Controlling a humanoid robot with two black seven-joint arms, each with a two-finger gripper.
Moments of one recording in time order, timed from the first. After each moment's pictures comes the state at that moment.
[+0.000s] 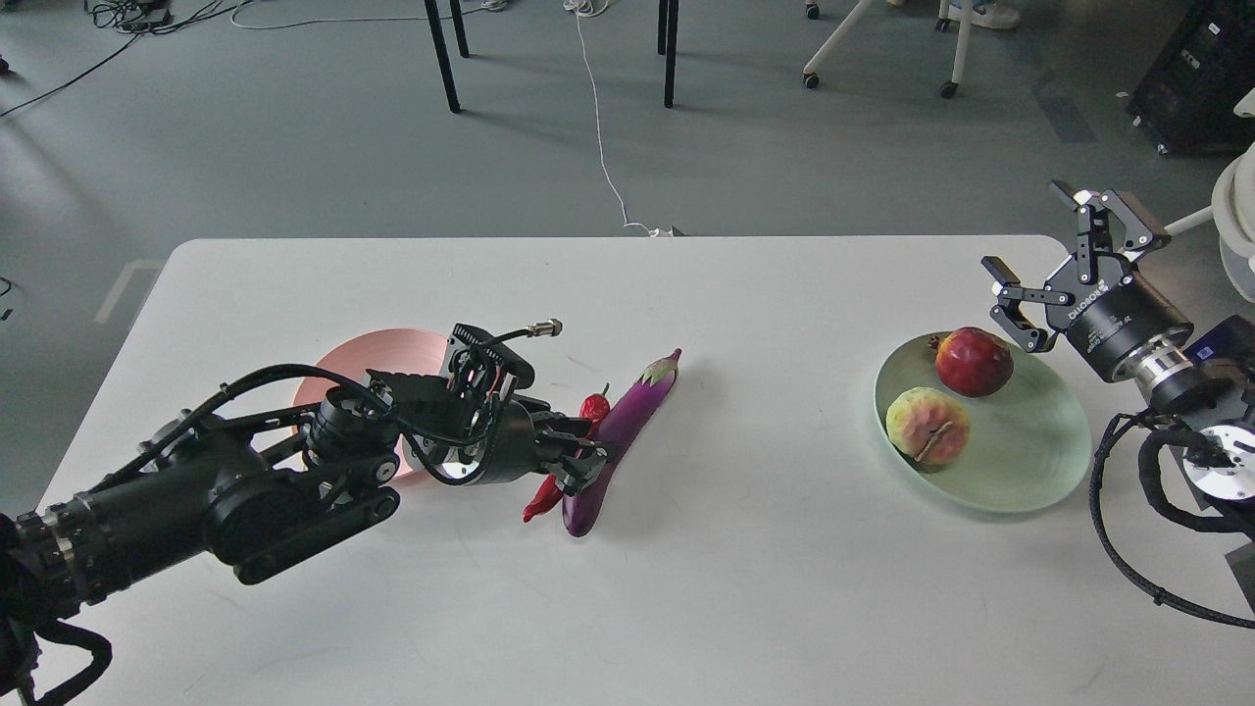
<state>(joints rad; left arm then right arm) -0.78 0.33 -0.31 -1.15 1.92 -0.39 -0.15 0.66 -0.67 0.39 0.83 0.07 0.49 0.49</state>
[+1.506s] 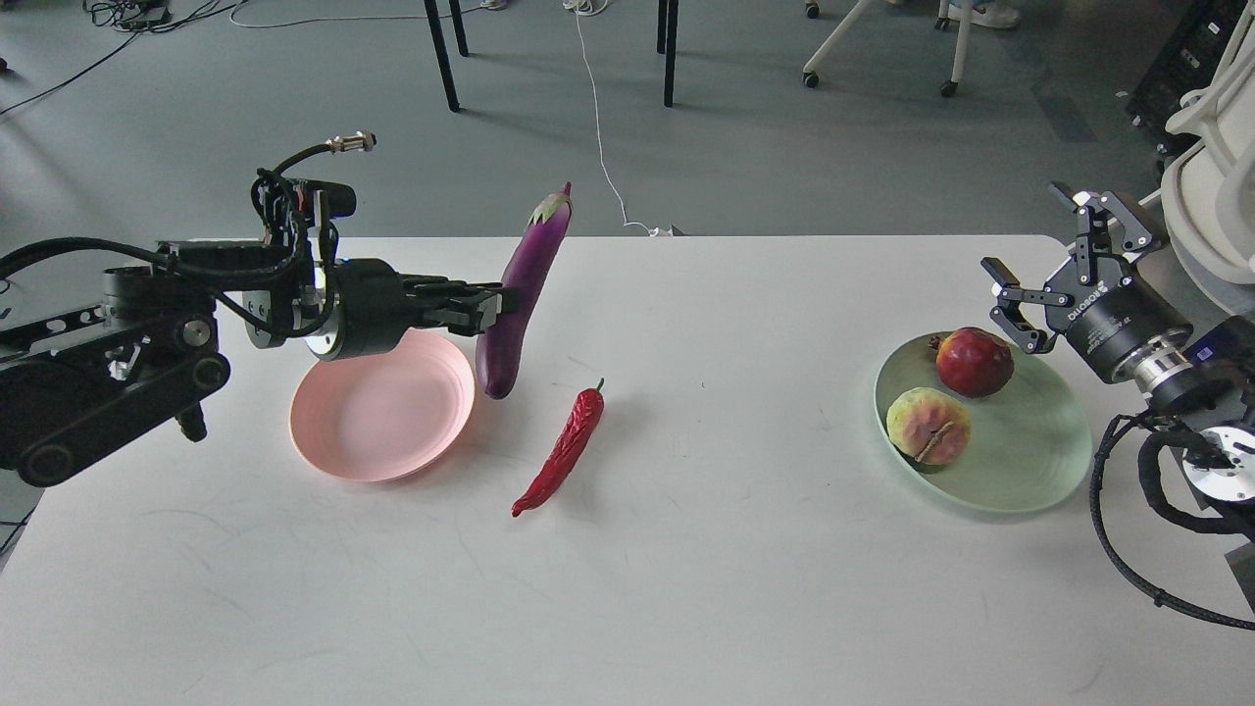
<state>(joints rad) -0.88 0.73 -0.44 -1.32 1.51 -0.40 -0.19 0.66 -0.67 0.39 0.83 0.06 0.49 0.49</state>
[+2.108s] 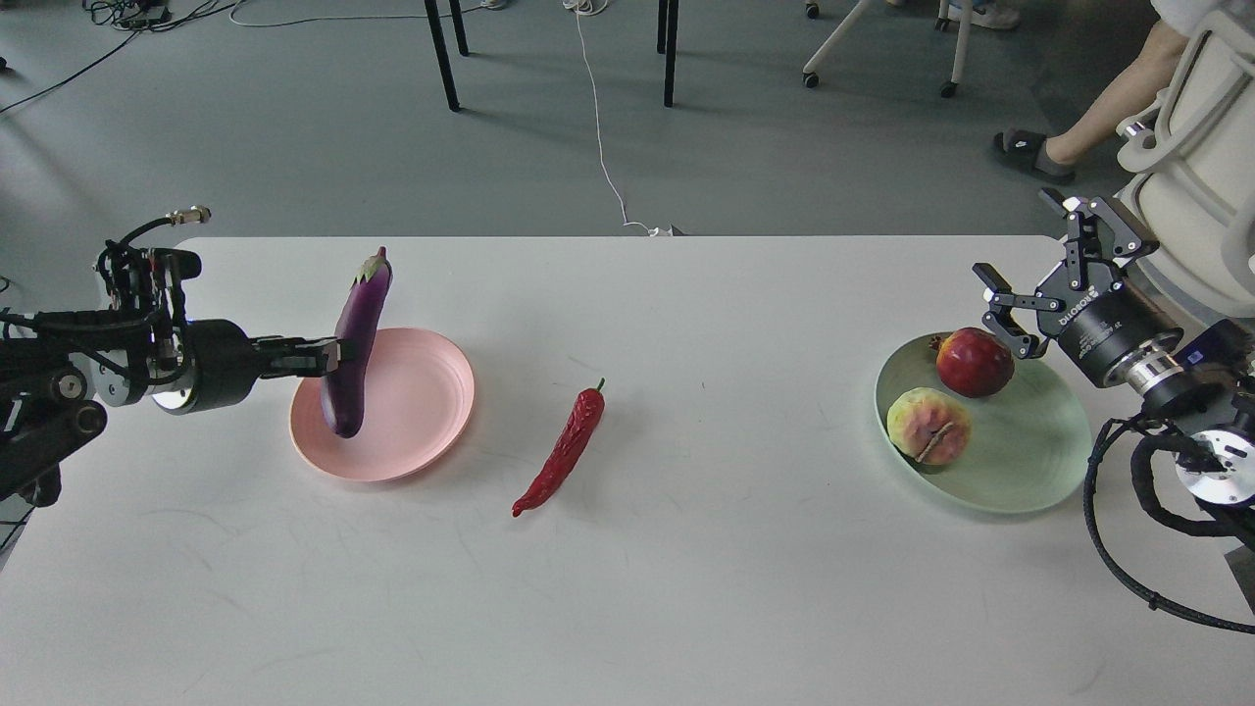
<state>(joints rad) -0.75 0.80 -0.41 -1.07 1.52 -0.39 -0.27 0.66 -0.66 0.38 0.83 0.06 0.49 0.49</state>
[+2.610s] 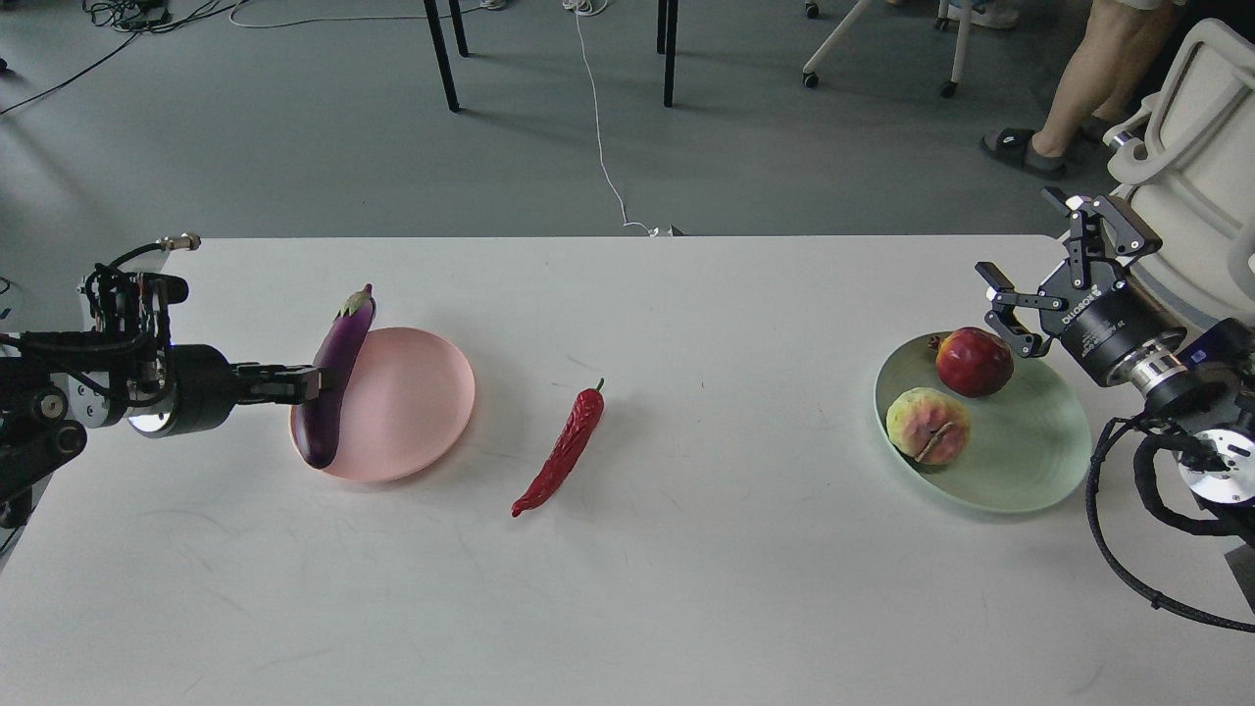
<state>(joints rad) -0.75 0.83 -0.36 -1.07 1.51 -0.39 -0.28 0.66 -0.66 0.39 0.83 0.06 0.49 0.49</state>
